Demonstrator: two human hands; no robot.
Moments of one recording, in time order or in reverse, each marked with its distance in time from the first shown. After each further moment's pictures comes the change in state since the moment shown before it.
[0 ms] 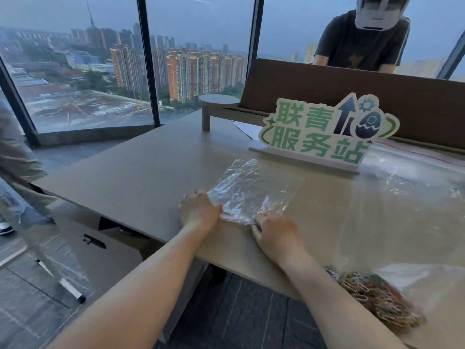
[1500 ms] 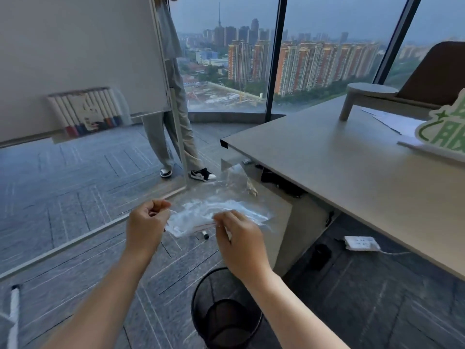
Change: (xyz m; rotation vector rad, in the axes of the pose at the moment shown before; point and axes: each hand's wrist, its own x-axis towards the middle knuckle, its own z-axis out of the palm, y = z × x) left_hand -0.221 -0.364 -0.190 -0.736 0.557 -0.332; right_hand -0.142 -0.360 0.051 0.879 0.176 -0.583
